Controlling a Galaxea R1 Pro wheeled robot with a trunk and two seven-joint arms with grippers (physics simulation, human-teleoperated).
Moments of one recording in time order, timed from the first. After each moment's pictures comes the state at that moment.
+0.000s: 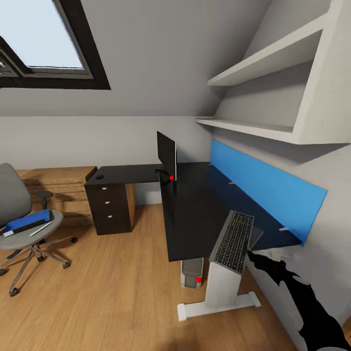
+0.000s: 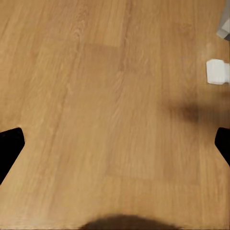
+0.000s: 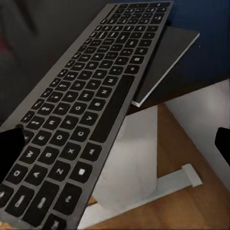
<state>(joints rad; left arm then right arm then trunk) -0.21 -0.04 0.03 -0.02 0.21 -0.60 0.04 -0.41 -0.16 -0.18 -1.04 -0.21 0.30 0.10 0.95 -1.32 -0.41</state>
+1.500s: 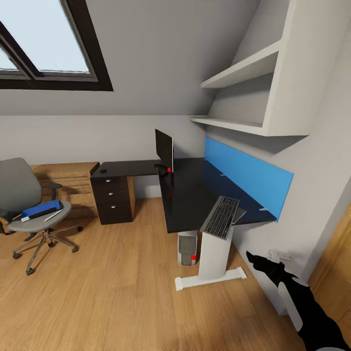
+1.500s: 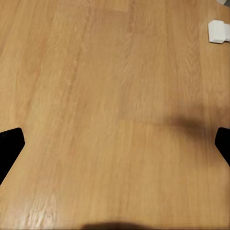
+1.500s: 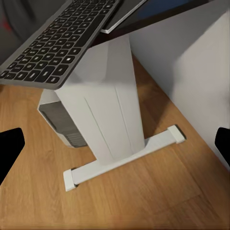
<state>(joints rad) -0.21 -0.04 0.03 -0.02 0.21 -0.60 0.04 -0.41 -0.16 -0.18 -1.01 -0.25 0.29 0.10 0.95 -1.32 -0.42</state>
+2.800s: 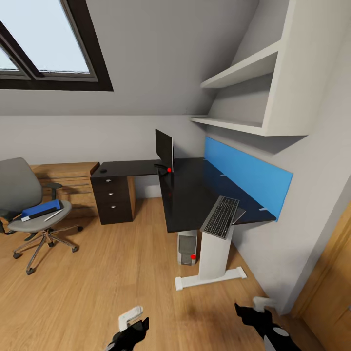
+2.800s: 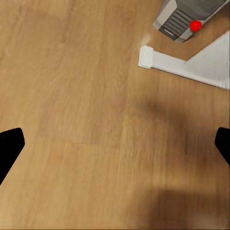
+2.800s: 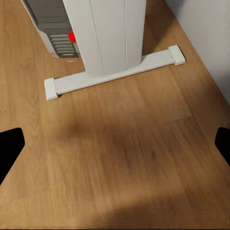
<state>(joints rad) -0.25 -0.16 0.03 -0.66 0.32 0.09 0.11 -0.41 -0.09 -0.07 -0.43 -0.11 -0.07 0.09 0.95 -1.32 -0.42</state>
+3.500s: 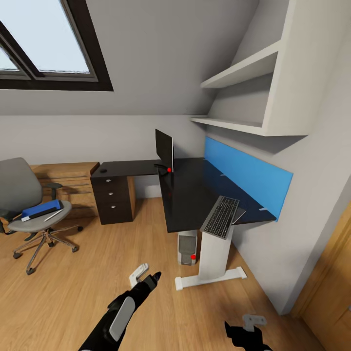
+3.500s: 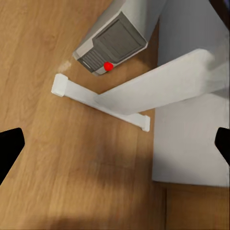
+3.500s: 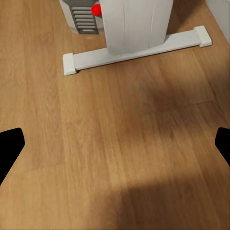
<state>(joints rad) -0.42 -0.17 0.01 -0.73 0.63 0.23 0.02 -0.41 -0.03 -0.07 -0.23 -0.03 -0.23 0.09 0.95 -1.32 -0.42</state>
